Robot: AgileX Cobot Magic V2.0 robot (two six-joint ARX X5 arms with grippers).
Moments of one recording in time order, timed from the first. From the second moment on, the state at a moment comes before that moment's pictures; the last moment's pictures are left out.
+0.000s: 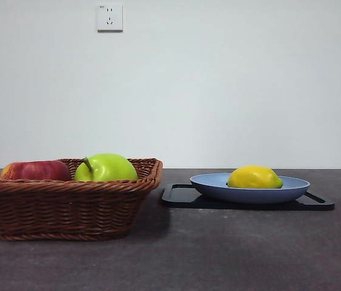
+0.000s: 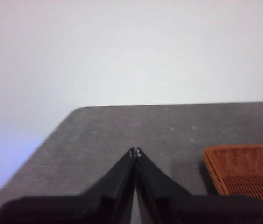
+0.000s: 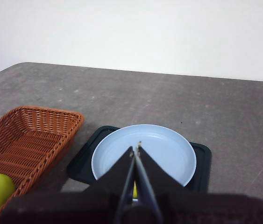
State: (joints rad) left arm 0.00 0.12 0.27 -0.15 -0.10 0.03; right arm 0.52 0.47 0.49 -0.18 0.19 0.04
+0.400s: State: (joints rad) left arm 0.06 0.02 0.02 -0.13 -0.06 -0.07; right arm 0.52 0.47 0.49 -0.18 0.19 0.04
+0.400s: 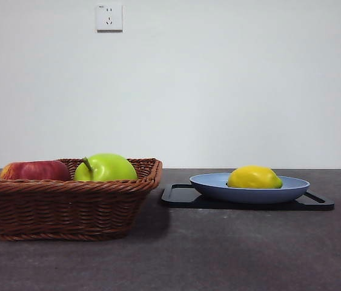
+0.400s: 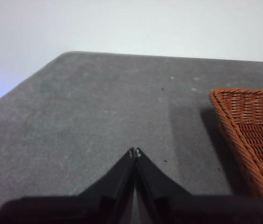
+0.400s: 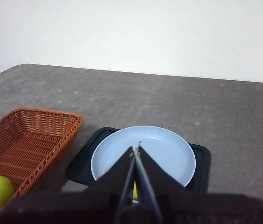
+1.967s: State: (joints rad) left arm 0.06 0.01 0.02 -0.18 -0.05 -0.09; right arm 0.16 0.16 0.19 -0.15 -0.02 -0.04
